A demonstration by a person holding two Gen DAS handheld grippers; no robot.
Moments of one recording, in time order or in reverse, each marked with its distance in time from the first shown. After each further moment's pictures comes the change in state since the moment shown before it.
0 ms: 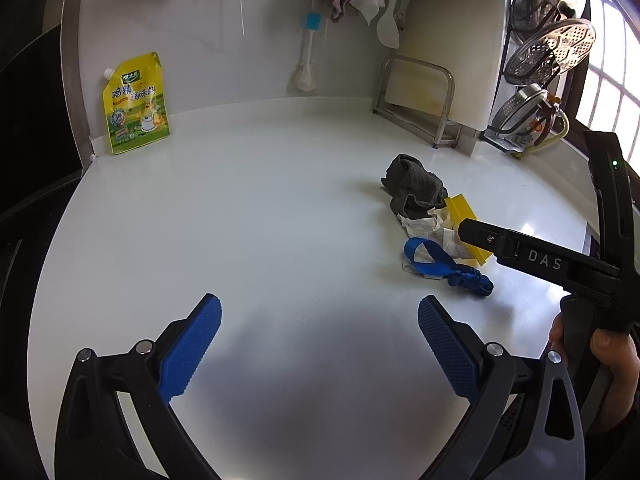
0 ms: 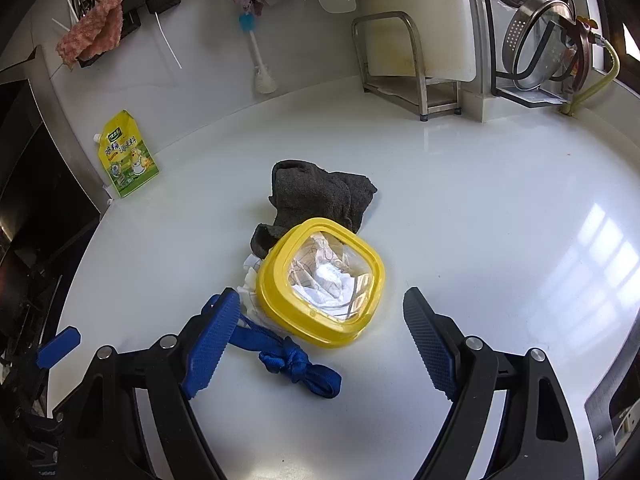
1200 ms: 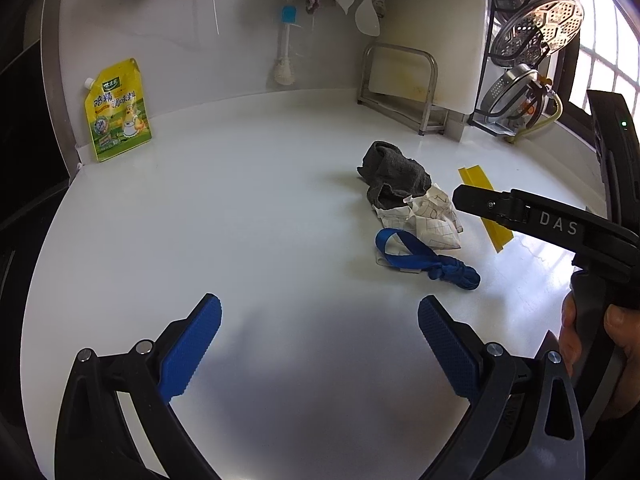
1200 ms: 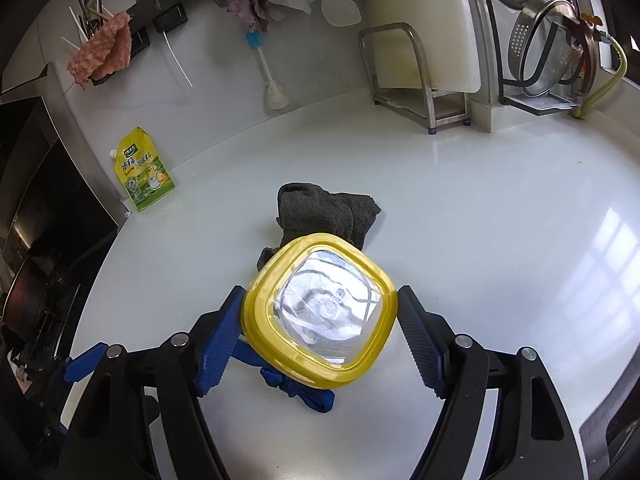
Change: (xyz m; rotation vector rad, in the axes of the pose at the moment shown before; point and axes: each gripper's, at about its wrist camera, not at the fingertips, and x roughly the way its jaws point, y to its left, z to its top) left arm 0.012 -0.029 -0.001 0.052 0.018 -0.001; right arm -0.021 -0.017 0.005 0.001 -0.058 0.058
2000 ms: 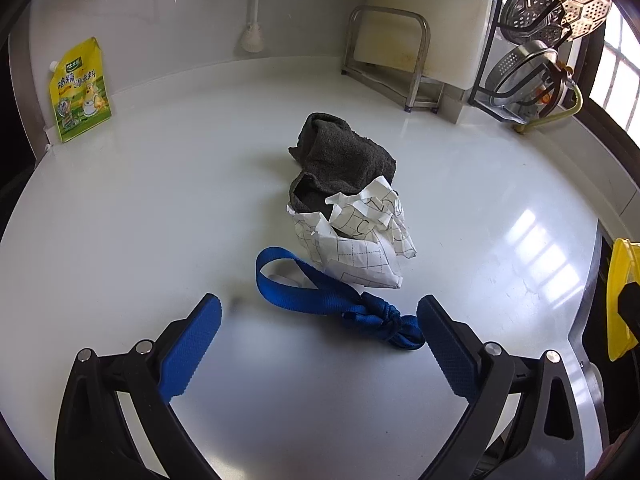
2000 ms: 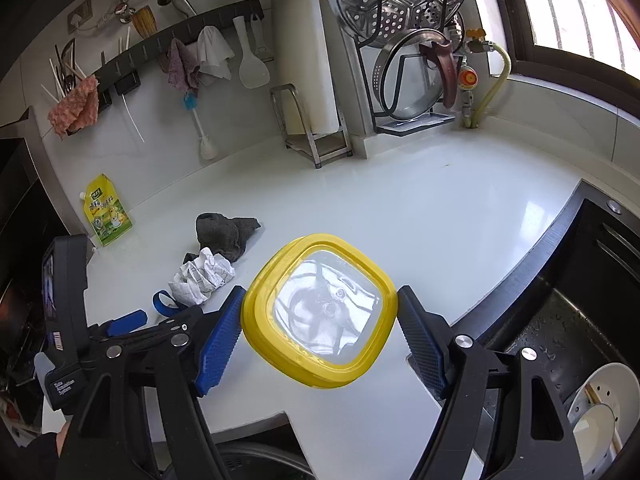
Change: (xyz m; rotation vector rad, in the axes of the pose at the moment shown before) left arm 0.065 -0.073 0.023 -0.068 0.113 0.018; right arm -0.110 -0.076 -0.046 0.103 -0.154 -0.150
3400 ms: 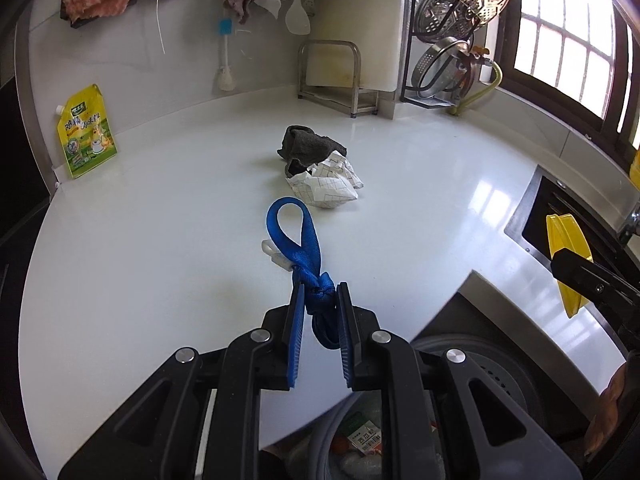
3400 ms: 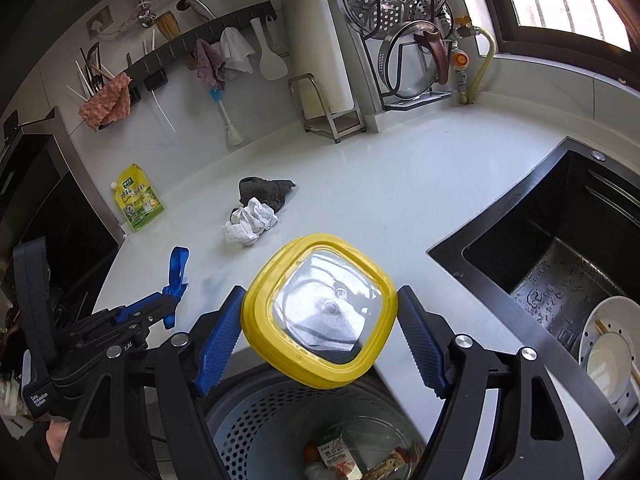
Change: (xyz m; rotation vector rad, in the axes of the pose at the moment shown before) left arm -0.108 0.024 -0.076 0.193 -0.099 -0.111; right arm -0.072 0.030 -0.074 0.037 0.035 0.037
